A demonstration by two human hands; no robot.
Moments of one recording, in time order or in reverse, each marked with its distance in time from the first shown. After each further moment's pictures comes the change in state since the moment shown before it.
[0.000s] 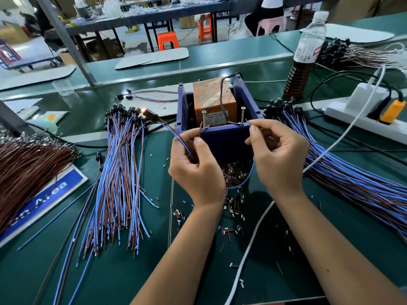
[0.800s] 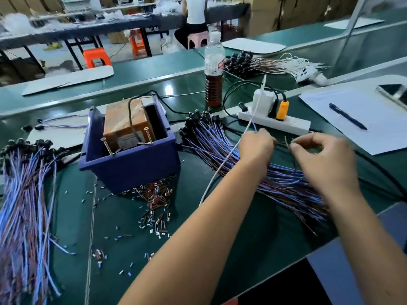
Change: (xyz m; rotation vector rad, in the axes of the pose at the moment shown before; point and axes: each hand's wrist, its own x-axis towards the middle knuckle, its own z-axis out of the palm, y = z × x) left_hand -0.140 0.033 0.200 0.199 -1.125 -0.900; right_hand 0.025 0.032 -0.216 -0.589 0.161 0.439
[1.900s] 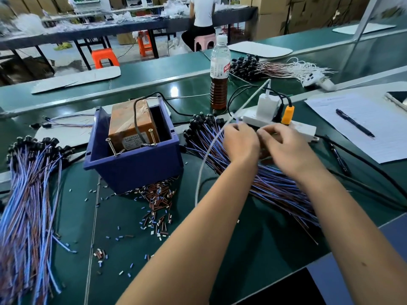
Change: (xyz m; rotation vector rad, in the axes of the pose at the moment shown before) left_hand 0.000 0.010 -0.026 -0.173 0.341 0.168; right_hand 0.023 -0.033 0.045 0.250 -0.418 0.000
